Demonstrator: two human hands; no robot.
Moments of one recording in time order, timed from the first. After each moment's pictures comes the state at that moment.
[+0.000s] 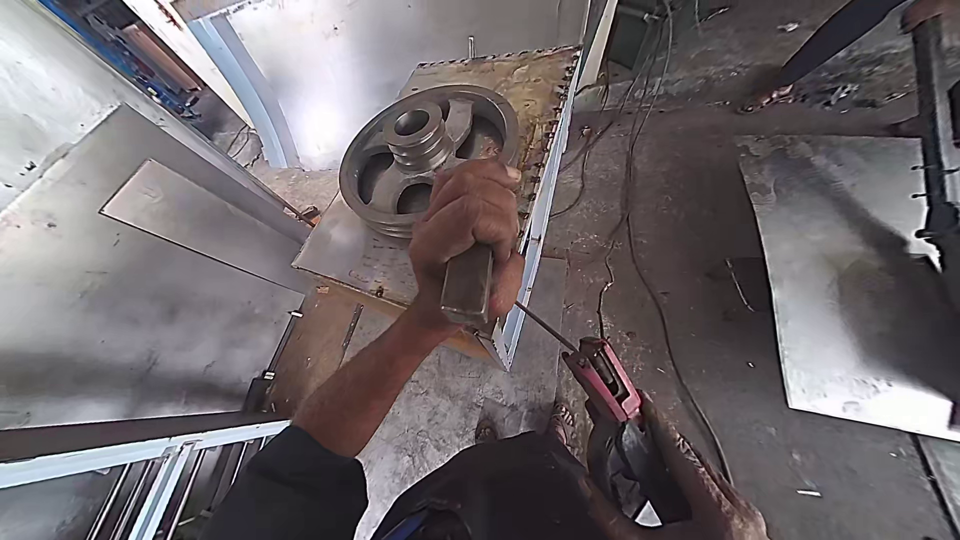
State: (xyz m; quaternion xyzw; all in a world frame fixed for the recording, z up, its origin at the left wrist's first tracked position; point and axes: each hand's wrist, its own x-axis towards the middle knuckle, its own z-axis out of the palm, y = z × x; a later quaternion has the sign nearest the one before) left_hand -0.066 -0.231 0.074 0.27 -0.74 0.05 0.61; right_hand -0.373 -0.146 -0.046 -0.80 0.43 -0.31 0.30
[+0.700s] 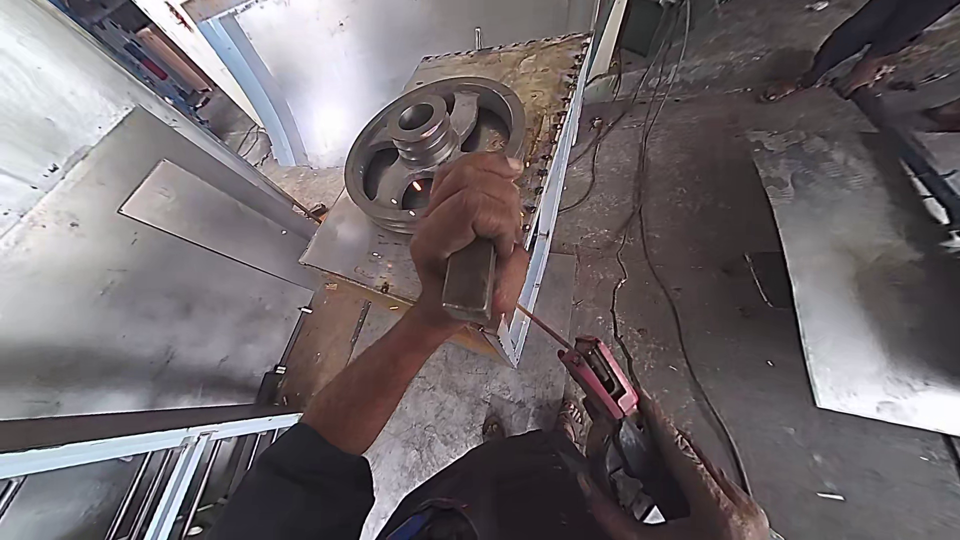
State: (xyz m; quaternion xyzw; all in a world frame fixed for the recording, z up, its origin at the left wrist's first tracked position) left_hand -0.071 -0.228 0.074 0.28 -0.72 0.06 0.63; right_hand -0.368 -0.145 -0.045 -0.81 0.42 -0.30 0.29
